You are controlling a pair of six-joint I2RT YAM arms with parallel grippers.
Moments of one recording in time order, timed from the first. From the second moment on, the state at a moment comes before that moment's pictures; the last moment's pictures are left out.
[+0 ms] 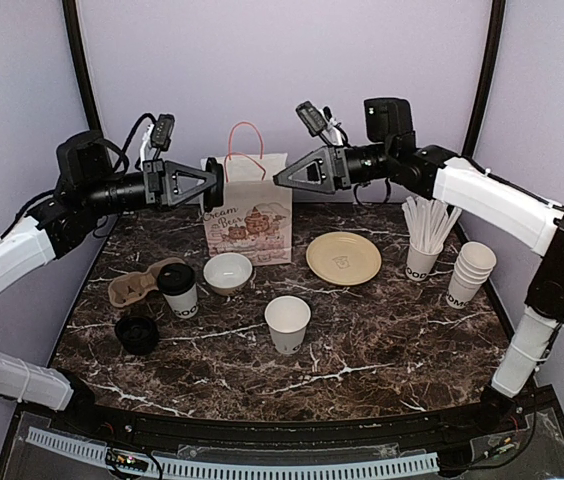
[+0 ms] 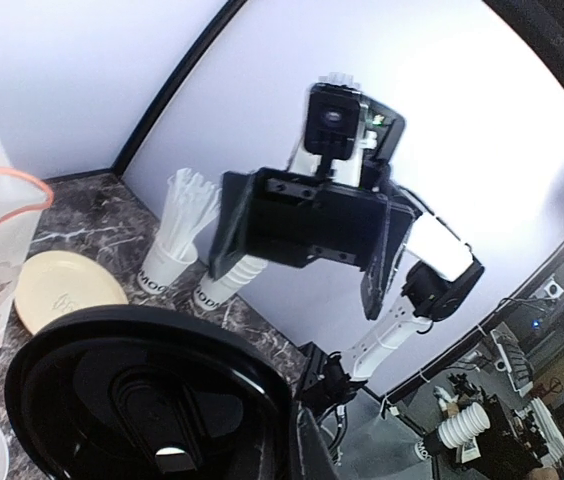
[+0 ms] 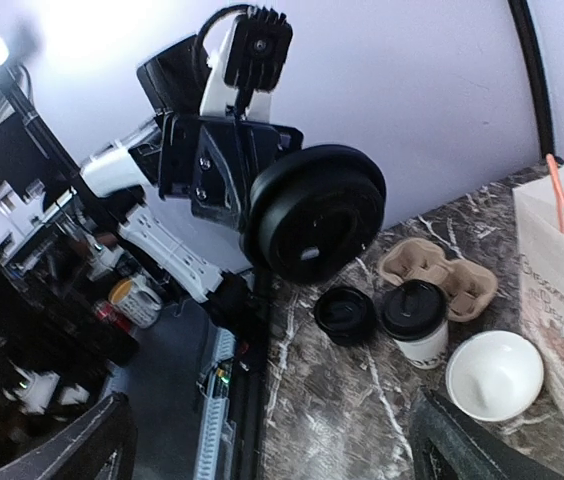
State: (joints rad) left arm -0.49 1.18 1.14 -0.03 0.79 -0.64; right arm 0.67 1.72 1.72 -0.30 -1.05 0.23
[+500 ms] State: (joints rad) left arm -0.54 1.23 1.12 0.23 0.86 -0.71; right arm 0.74 1.91 1.67 0.37 -1.22 0.96
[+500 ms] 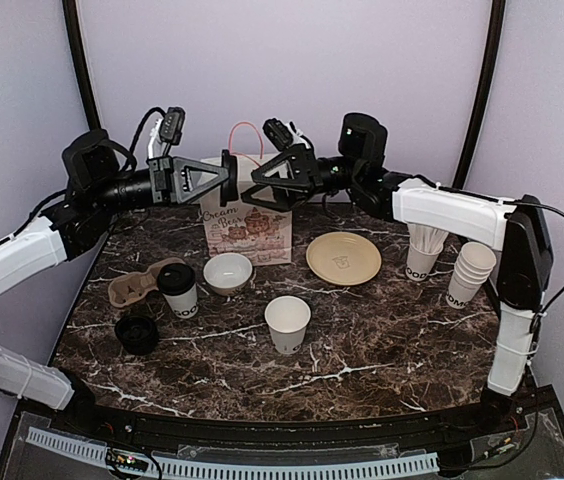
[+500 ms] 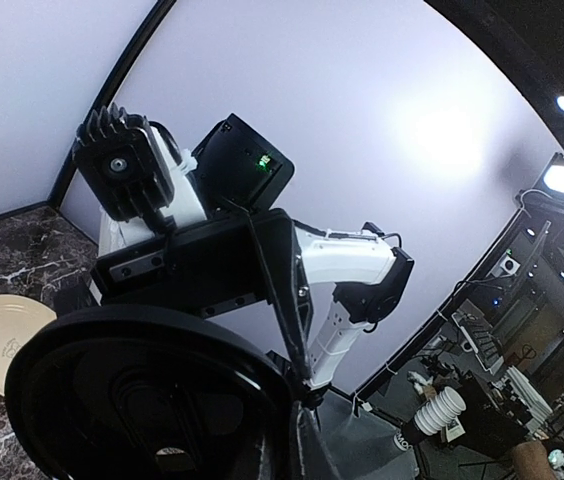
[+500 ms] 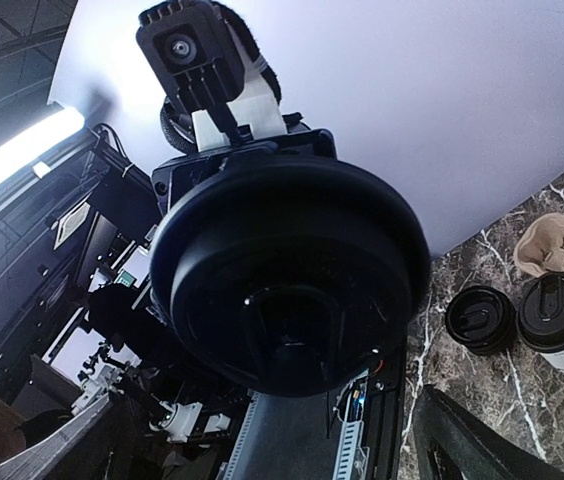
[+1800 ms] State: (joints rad) left arm -0.58 1.26 1.12 0.22 0.84 -0.72; right arm 0.75 1.95 1.74 0.29 -1.20 0.95
